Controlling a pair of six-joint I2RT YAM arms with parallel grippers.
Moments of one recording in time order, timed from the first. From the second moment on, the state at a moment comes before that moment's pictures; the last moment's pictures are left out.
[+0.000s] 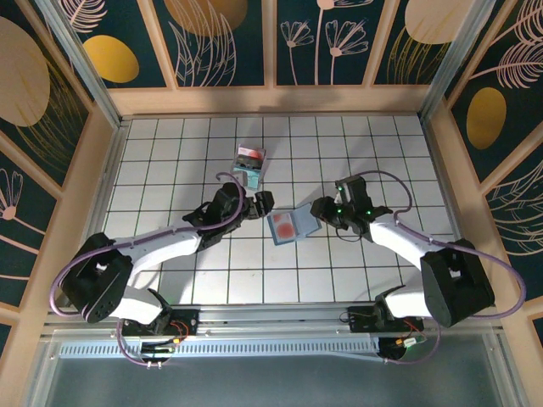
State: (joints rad) left arm -0.77 1.44 0.74 0.13 -0.15 -0.76; right arm 0.41 1.33 0.64 -0.15 -0.24 0.75
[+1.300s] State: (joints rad) left arm -0.88 1.74 0.79 0.17 -0.09 -0.76; right arm 0.16 1.08 0.61 -0.20 -0.15 0.59
